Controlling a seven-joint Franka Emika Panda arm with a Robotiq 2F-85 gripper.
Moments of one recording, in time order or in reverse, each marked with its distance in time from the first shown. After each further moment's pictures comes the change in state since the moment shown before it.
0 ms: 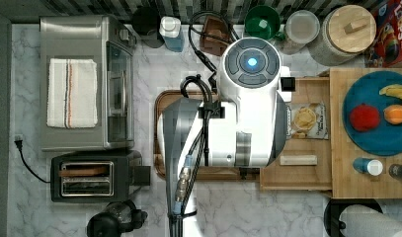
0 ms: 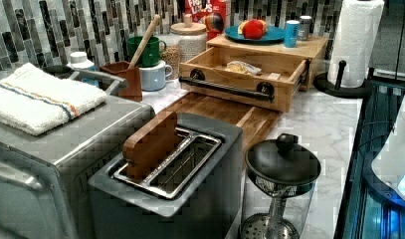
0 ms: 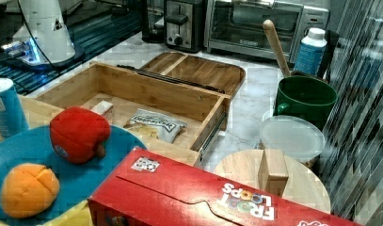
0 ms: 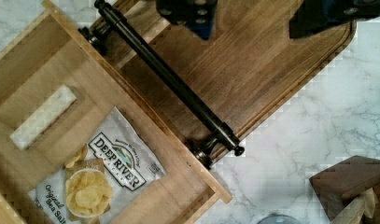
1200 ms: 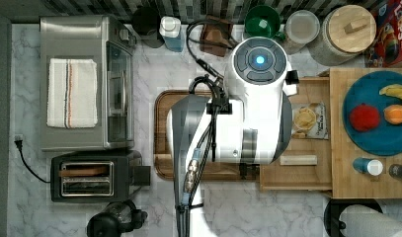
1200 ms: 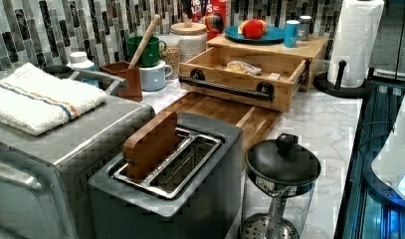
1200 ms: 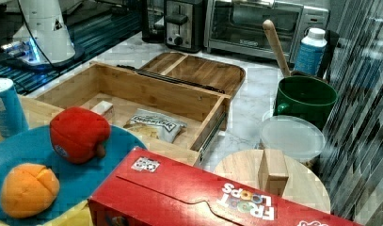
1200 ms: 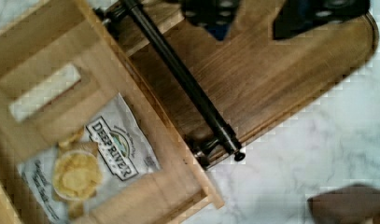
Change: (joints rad) arm -0.025 0.018 0.005 -0.020 0.002 0.005 -0.235
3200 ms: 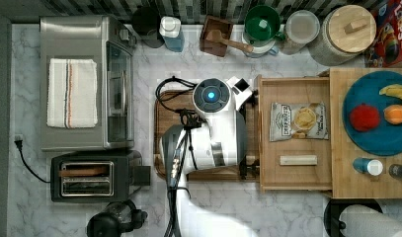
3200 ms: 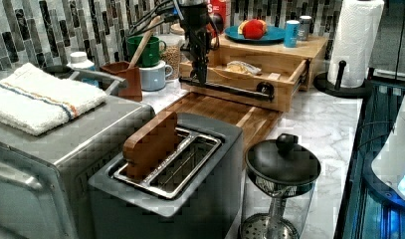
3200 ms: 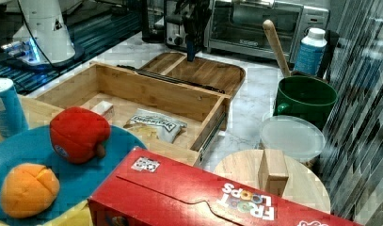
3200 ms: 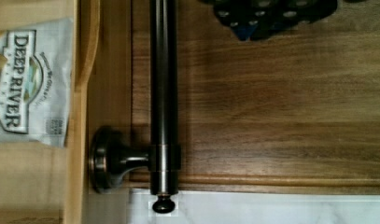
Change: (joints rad) arm -0.018 0.104 0.092 -0.335 -0.144 0.415 -0.344
